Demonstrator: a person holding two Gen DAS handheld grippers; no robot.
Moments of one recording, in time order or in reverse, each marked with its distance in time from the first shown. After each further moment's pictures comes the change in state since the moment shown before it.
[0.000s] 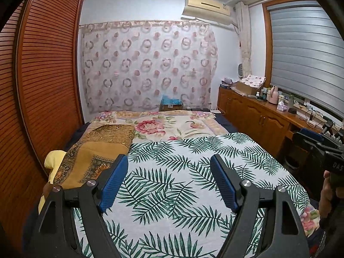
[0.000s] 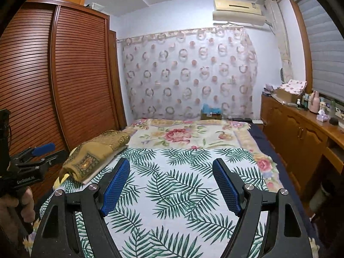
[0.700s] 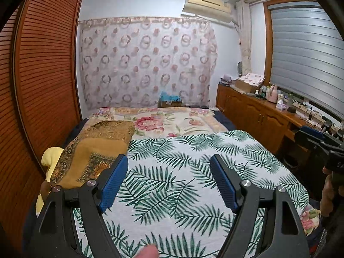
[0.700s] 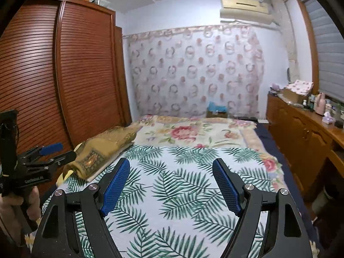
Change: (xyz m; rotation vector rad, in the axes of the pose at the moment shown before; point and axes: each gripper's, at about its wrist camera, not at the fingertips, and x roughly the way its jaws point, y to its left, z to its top) left arm 0.008 0.005 0.001 -0.004 0.018 -0.016; right arm -0.014 0.001 0.003 -0.015 0.005 0.013
